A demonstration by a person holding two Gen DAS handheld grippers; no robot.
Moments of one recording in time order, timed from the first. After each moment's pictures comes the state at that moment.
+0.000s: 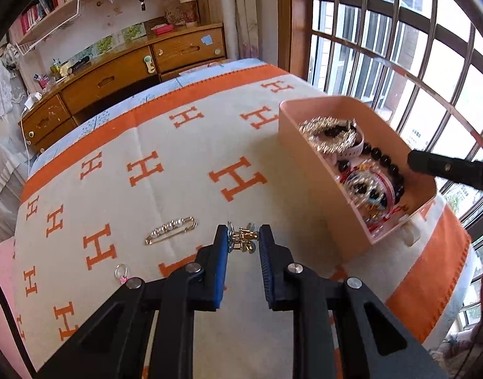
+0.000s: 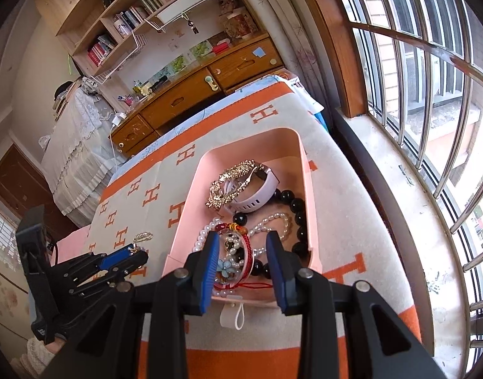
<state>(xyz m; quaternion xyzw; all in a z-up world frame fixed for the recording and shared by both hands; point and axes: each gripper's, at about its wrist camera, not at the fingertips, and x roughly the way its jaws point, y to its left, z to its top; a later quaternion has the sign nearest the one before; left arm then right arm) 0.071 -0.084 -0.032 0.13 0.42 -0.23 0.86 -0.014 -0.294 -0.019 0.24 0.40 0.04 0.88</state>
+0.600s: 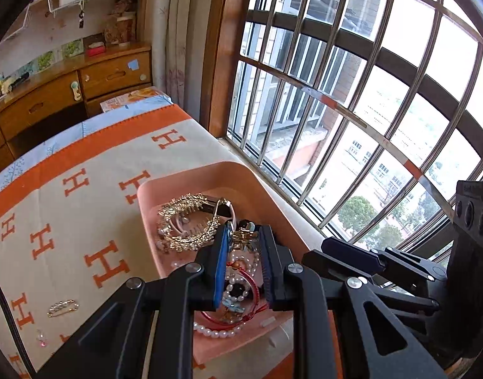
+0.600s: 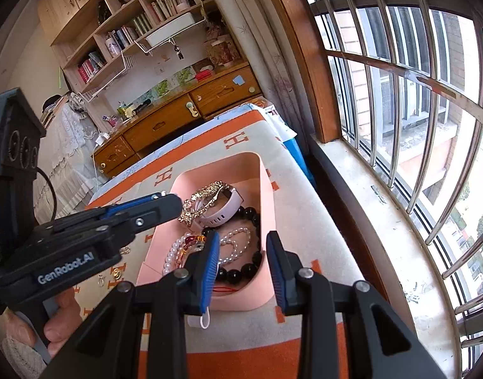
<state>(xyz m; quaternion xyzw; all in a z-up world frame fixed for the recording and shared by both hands) 0.082 -0.197 -0.006 0.07 0.42 -0.37 0.82 -0.039 -0.308 -0.016 0.22 0.36 -0.03 0.91</state>
